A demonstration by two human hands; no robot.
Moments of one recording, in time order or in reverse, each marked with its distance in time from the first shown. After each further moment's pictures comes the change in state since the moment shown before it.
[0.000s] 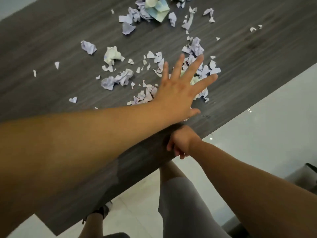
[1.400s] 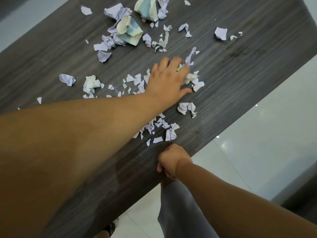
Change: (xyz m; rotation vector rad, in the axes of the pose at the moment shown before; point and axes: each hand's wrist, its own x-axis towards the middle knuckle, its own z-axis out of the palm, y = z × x) left_hand 0.111 -0.023 0.013 0.081 0.098 -0.053; right_hand 0.002 -0.003 -0.002 0.106 -0.009 0.077
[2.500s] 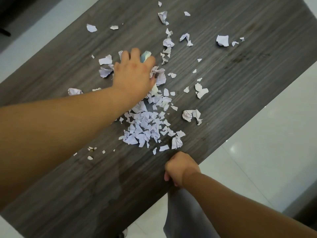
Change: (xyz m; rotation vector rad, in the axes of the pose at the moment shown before) left_hand -0.002 -0.086 -0.037 0.172 -0.025 -0.184; right_hand 0.003 -0.001 0.002 -0.039 0.103 -0.056
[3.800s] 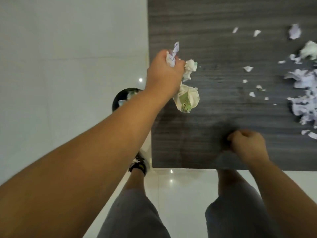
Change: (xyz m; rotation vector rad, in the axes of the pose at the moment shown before) left_hand -0.452 -0.264 0.036 -1.224 0.404 -1.095; right_hand -0.079 -0.080 0.244 -0.247 0.401 -0.218
